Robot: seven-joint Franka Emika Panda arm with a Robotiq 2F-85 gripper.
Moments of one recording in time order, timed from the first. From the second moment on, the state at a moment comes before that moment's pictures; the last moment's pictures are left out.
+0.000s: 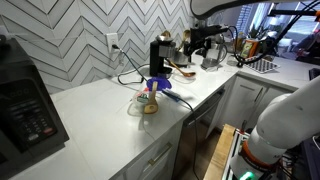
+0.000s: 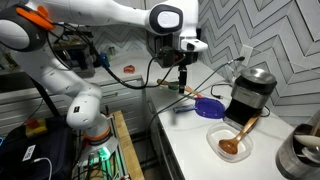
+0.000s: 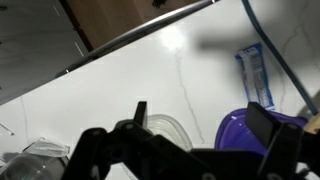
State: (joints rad) arm -0.24 -0.41 -0.06 -2.16 -0.22 1.71 0.30
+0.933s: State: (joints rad) arm -0.25 -0.27 -0.26 -1.96 -0.09 1.66 -0.10
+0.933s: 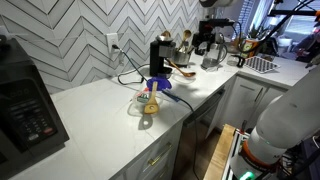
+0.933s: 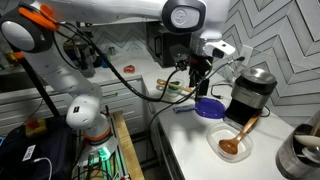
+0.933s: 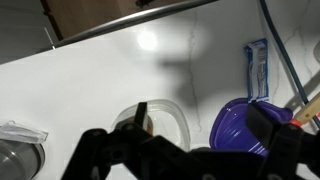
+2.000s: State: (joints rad) arm -0.27 -0.14 -0.36 -1.97 0.19 1.92 -0.47
